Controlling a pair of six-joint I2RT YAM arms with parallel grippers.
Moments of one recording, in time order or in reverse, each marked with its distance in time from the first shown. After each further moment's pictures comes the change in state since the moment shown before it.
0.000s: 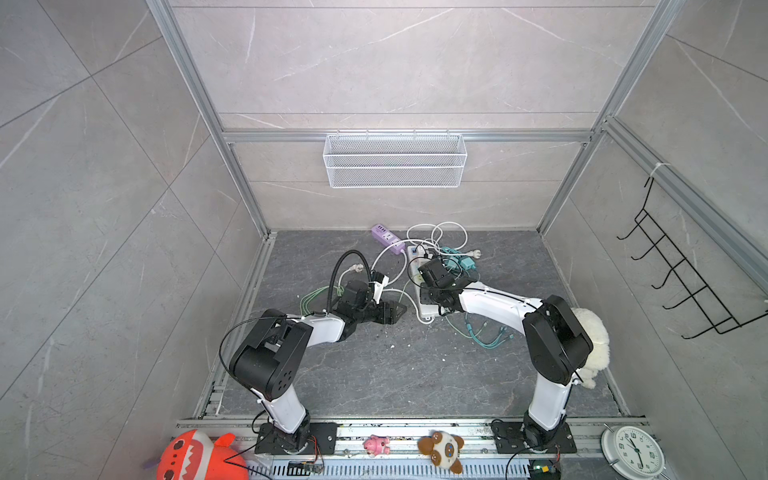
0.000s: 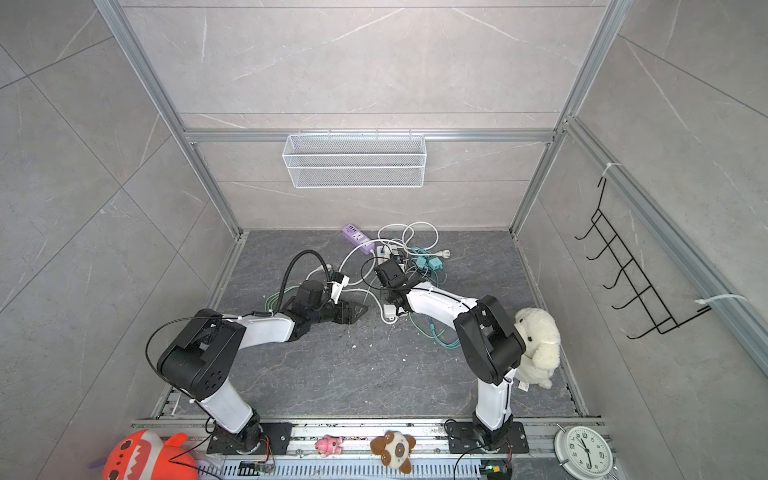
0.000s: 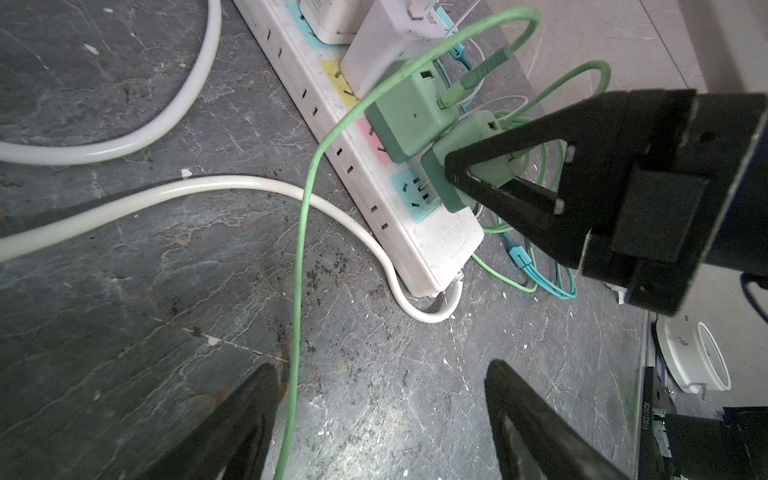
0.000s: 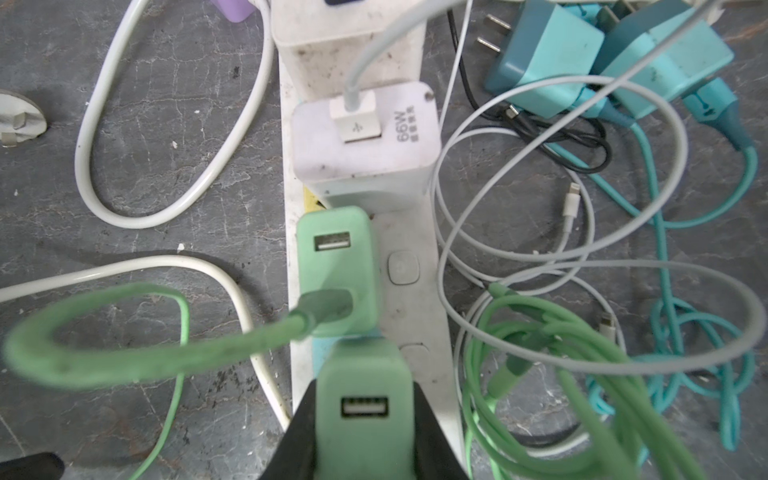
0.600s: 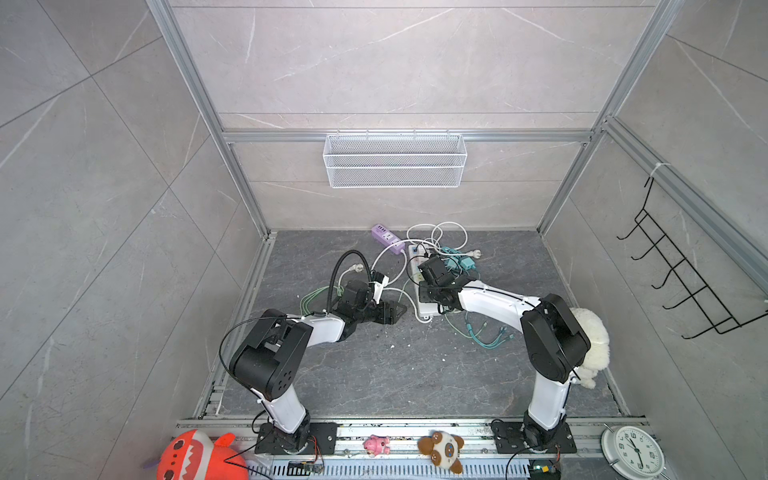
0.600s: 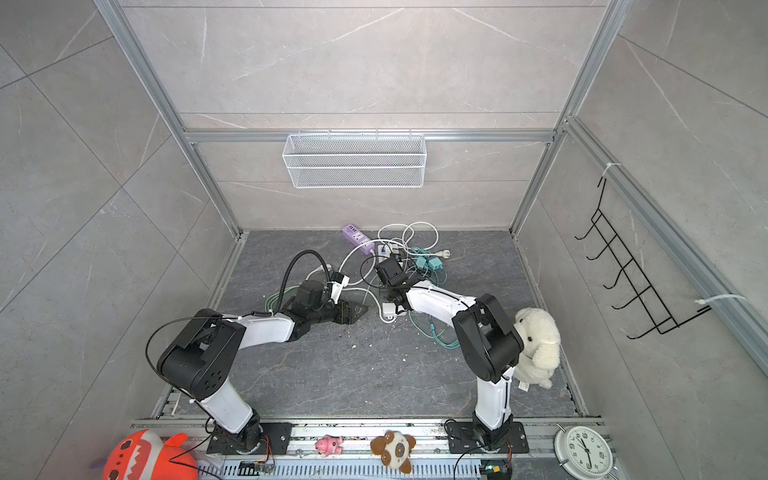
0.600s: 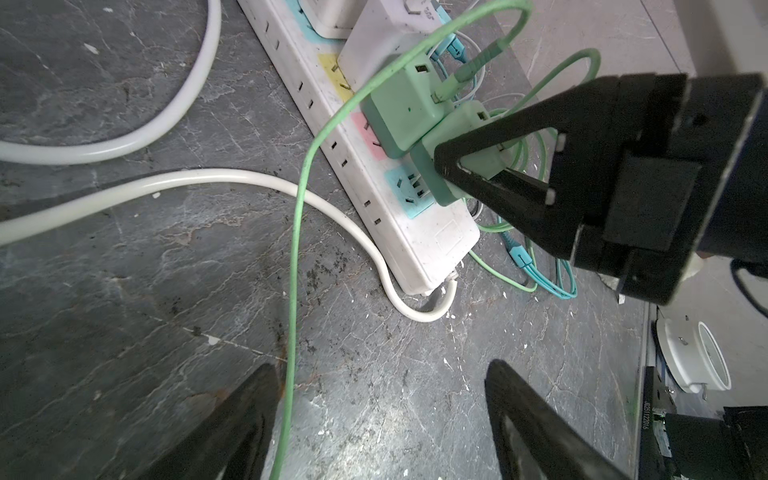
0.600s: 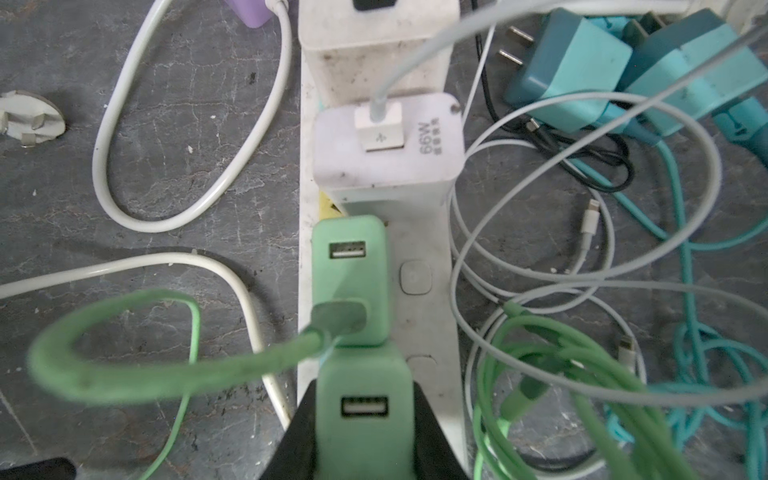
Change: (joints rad) left arm 0.000 0.000 0.000 -0.002 0.000 0.002; right arm -0.007 0.018 0.013 0.021 -0.032 -0.031
